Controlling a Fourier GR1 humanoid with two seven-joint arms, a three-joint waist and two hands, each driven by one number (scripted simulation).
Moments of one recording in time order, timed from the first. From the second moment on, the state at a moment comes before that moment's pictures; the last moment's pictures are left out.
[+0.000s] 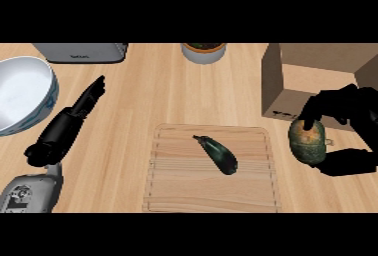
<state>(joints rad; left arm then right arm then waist) -0.20 0.24 0.03 -1.56 -0.14 -0.23 -0.07 -0.28 -0.55 0.06 -1.83 0.46 0.24 -0.28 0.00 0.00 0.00</state>
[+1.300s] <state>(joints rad) -0.26 0.21 0.00 -1.56 -0.15 -0.25 -0.06 -0.88 -0.76 0.09 -0.65 0.78 0.35 -0.55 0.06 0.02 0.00</state>
